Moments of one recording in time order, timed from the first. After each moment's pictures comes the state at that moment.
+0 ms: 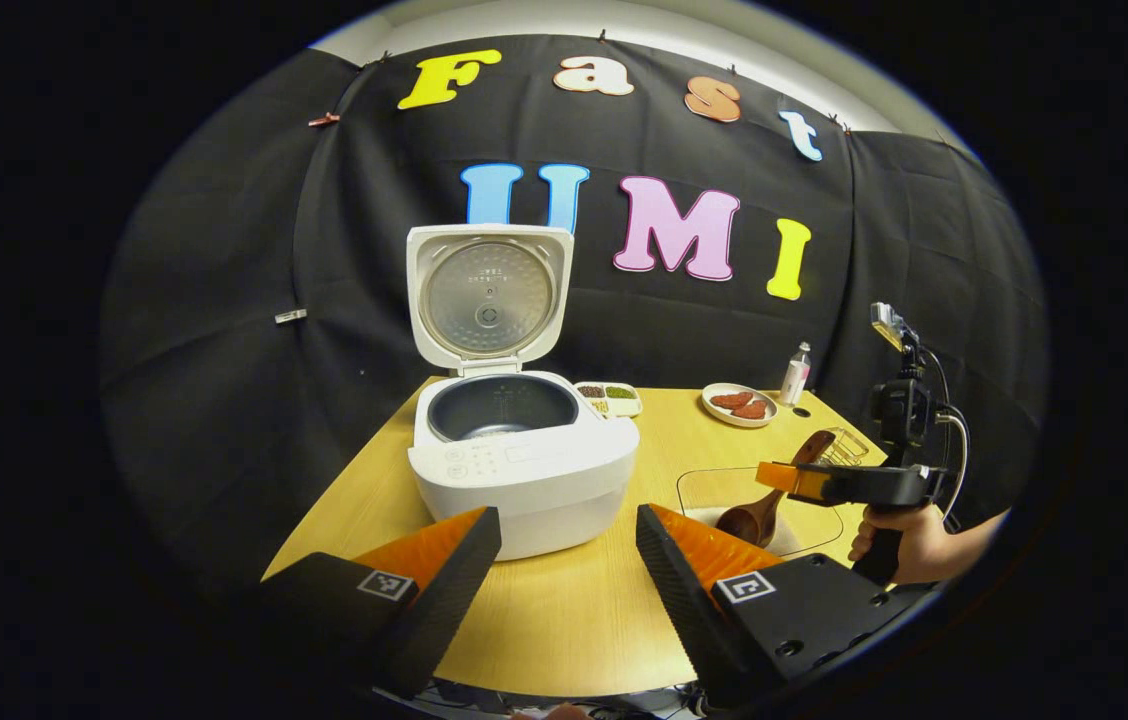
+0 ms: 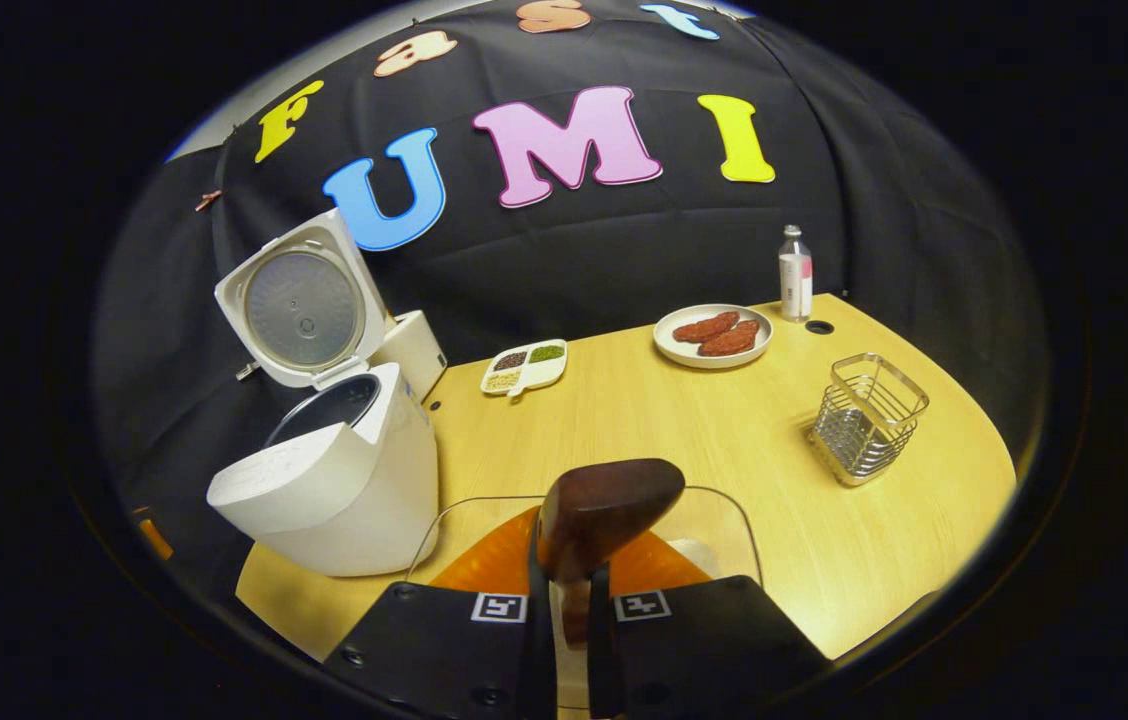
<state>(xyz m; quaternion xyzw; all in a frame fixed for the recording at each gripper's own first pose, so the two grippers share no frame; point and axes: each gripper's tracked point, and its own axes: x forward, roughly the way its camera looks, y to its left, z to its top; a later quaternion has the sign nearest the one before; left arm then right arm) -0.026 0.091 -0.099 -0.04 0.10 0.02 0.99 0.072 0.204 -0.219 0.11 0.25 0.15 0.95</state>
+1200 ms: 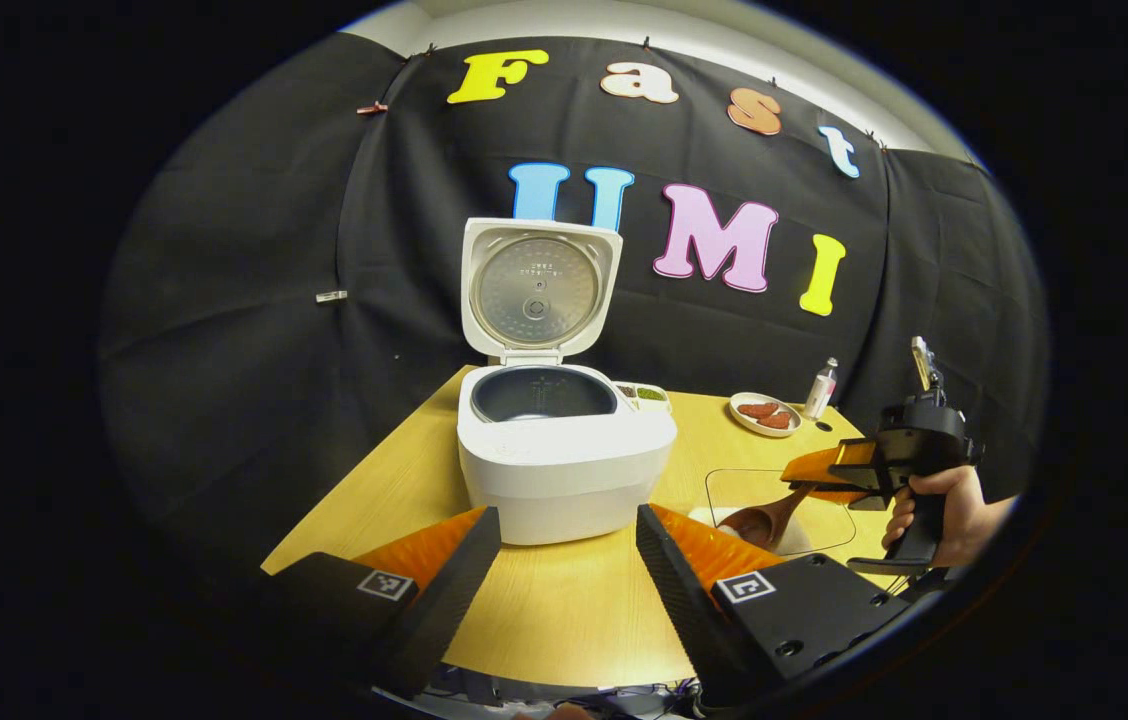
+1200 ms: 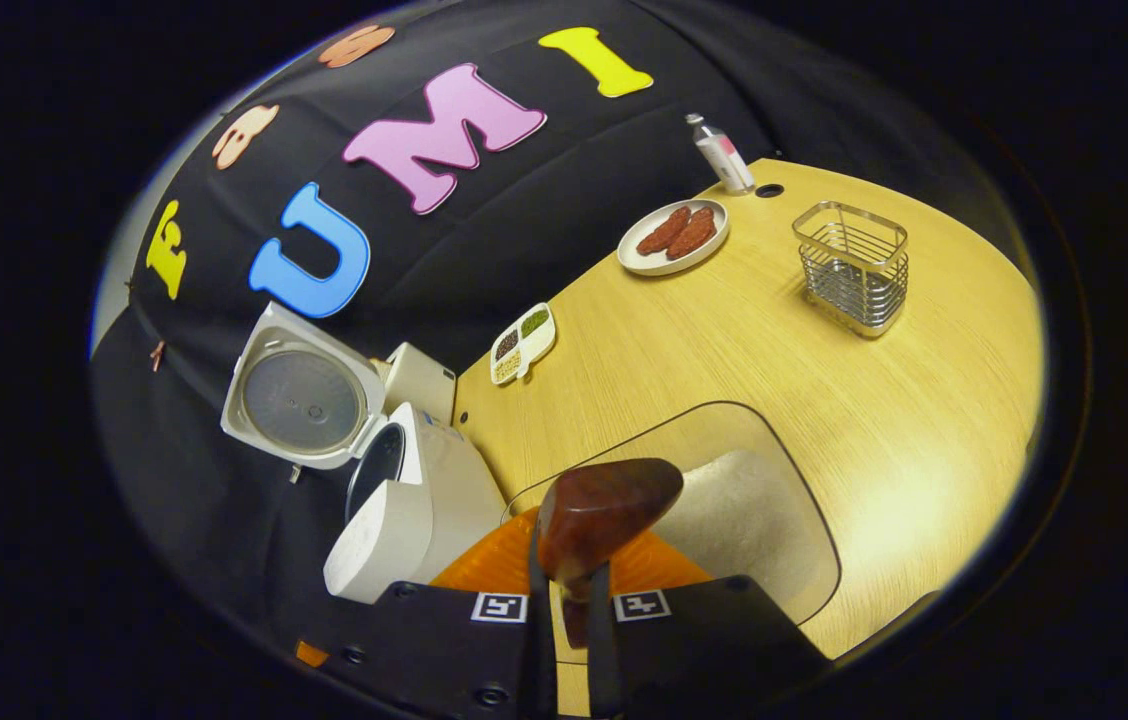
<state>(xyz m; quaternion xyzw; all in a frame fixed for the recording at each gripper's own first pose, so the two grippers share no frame) -0.046 0.115 -0.106 -0.06 0.10 0.06 0.99 0.062 0.186 -0.205 0.33 0.35 0.09 0.87</state>
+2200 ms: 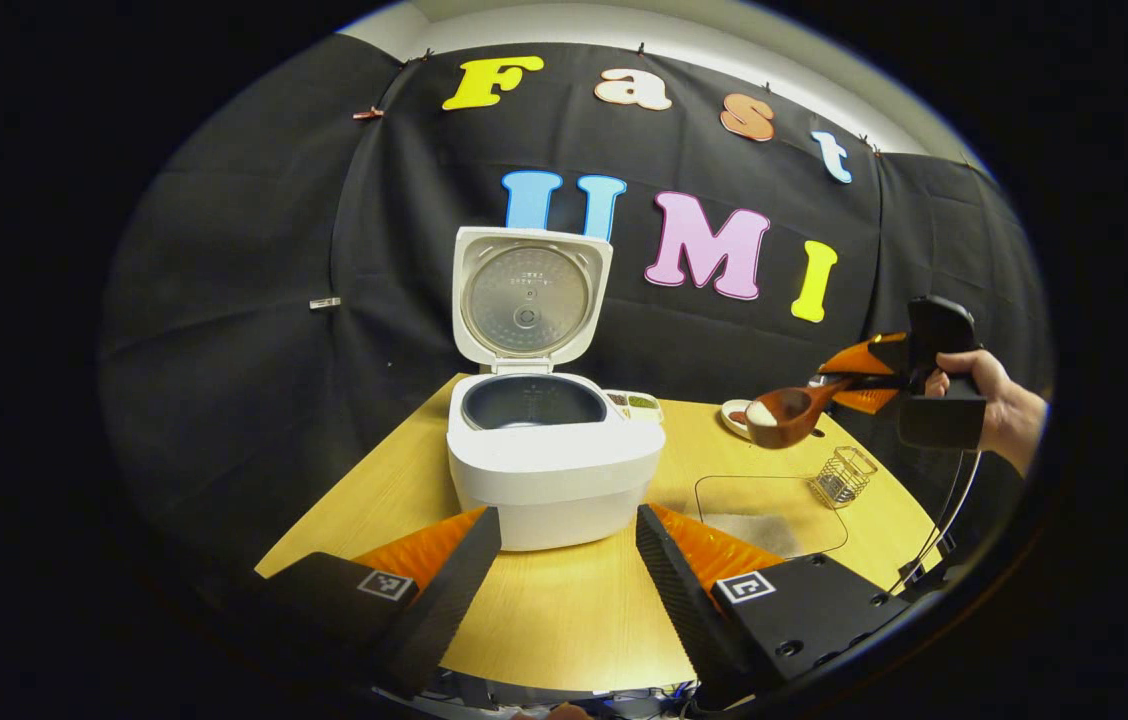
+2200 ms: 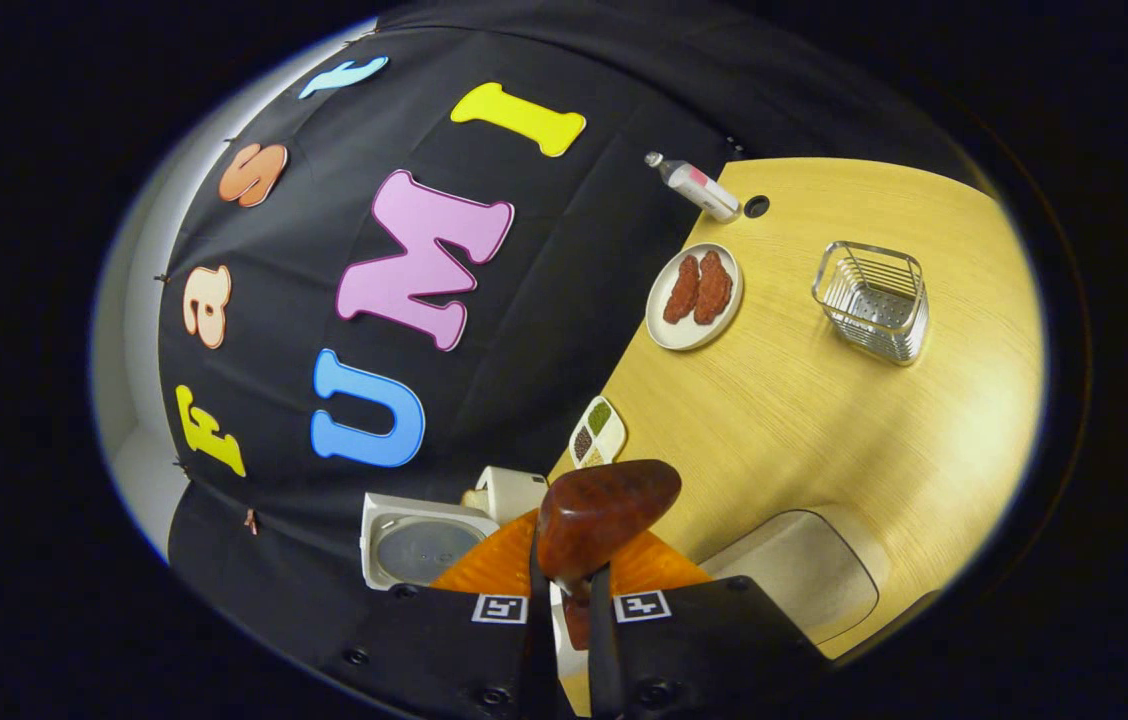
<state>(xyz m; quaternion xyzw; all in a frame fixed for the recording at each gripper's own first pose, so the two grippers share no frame) -0.047 0.113 -0.103 -0.06 0.08 0.05 0.99 0.147 0.154 -0.072 0.52 0.27 0.09 0.81</state>
